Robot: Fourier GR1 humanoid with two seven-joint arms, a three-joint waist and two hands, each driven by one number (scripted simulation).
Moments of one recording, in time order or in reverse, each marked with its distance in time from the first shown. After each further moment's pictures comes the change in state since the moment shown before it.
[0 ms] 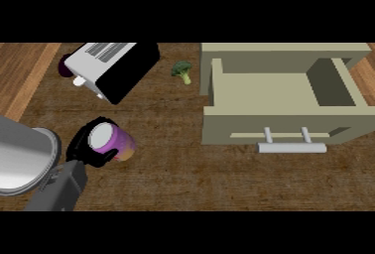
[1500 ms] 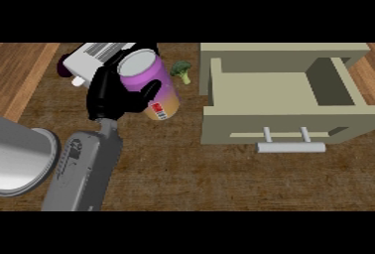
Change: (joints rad) left arm -0.053 -0.199 -0.313 -0.957 0.065 0.783 0.561; right arm 0.023 0.000 0.045 -0.030 -0.002 -0.065 -0.004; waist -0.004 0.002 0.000
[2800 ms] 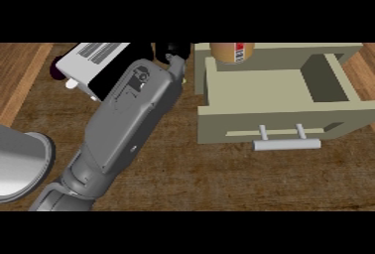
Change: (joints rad) left arm -0.611 -0.007 -0.155 0.454 0.113 0.339 0.010; right arm -0.021 -0.007 0.013 0.003 -0.008 0.000 0.008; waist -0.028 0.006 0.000
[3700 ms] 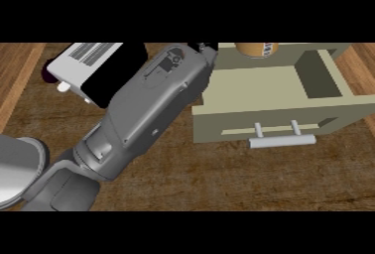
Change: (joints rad) left arm -0.242 0.000 -0.198 0.344 0.318 0.096 -0.148; right arm -0.065 -0.007 0.024 0.015 0.026 -0.006 0.022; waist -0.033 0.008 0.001
